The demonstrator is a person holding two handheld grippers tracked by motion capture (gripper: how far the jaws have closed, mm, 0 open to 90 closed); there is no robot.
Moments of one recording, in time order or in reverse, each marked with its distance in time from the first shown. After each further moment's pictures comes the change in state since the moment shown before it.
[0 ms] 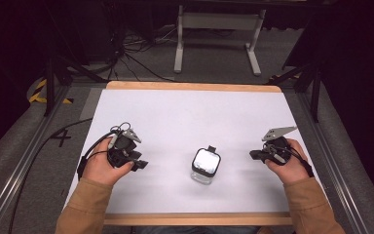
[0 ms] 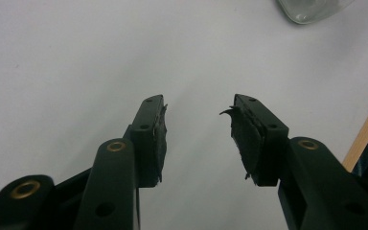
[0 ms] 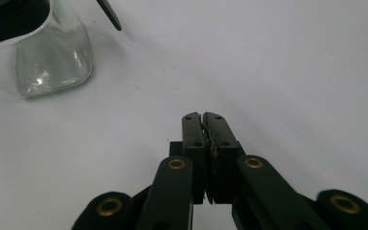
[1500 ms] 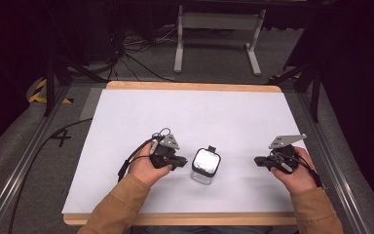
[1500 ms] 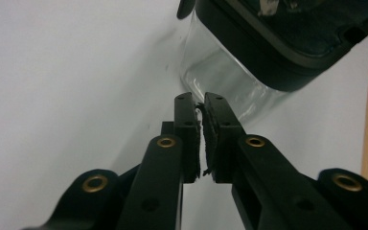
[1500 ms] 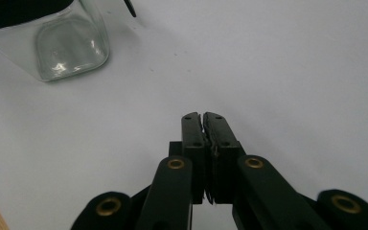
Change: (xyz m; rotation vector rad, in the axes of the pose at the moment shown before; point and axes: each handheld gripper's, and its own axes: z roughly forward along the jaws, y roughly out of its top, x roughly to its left) left arm -0.046 0.045 0.088 -0.252 -0.154 0.139; right arm 0.011 -0.020 -0.015 -0.027 0.001 0.019
